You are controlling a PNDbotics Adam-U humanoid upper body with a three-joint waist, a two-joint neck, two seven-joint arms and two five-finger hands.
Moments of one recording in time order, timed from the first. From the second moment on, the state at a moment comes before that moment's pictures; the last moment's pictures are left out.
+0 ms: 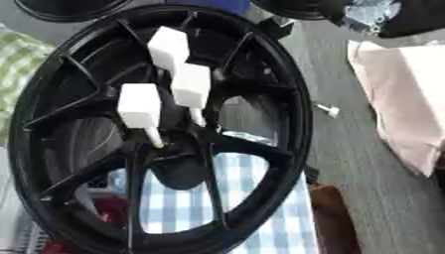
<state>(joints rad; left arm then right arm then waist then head) -0.20 0.42 0.13 -1.96 0.32 0.12 0.46 -0.51 -1.17 0.00 -1.99 0.02 -0.05 0.29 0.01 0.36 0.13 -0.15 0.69</state>
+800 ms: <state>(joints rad) -0.21 0.44 0.11 -1.96 0.32 0.12 0.44 -0.69 -1.25 0.13 -1.99 0.09 -0.29 0.68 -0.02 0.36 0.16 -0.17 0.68</state>
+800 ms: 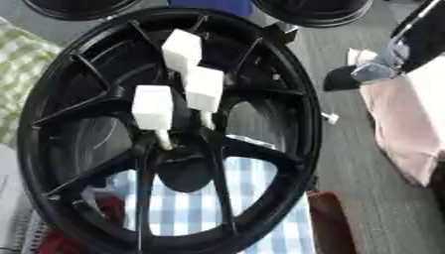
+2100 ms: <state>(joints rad) -0.21 0.45 0.11 -1.95 0.32 0.12 0.43 -1.07 -1.04 0.40 -1.98 0.14 -0.32 0.83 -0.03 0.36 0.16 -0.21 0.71</state>
